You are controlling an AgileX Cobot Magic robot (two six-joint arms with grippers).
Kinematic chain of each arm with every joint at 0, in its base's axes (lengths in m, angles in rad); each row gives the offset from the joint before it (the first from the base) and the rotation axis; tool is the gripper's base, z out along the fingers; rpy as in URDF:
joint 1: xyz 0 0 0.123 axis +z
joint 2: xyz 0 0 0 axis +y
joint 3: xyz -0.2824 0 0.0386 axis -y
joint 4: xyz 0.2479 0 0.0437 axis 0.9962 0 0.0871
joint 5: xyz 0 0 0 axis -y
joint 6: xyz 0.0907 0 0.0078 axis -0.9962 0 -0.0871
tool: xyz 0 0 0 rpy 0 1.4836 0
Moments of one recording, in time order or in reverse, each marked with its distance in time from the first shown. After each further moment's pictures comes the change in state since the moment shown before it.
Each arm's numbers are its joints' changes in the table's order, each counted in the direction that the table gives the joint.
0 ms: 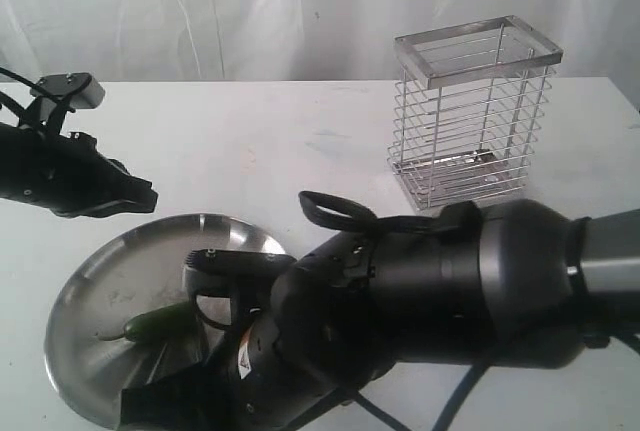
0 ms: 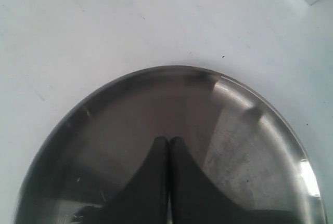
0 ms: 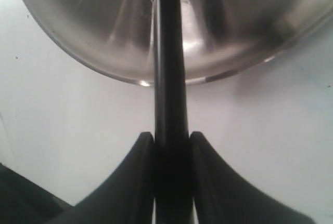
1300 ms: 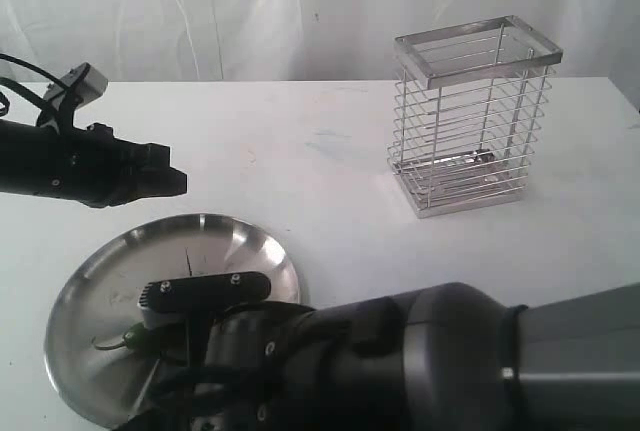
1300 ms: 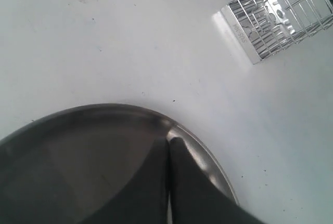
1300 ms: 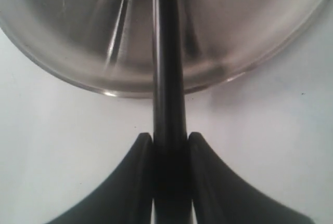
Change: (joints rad) left arm 0.000 0.068 -0.001 -0.372 -0.087 -0.132; right arm 0.188 0.048 0.063 -0.702 -0.089 -0.731
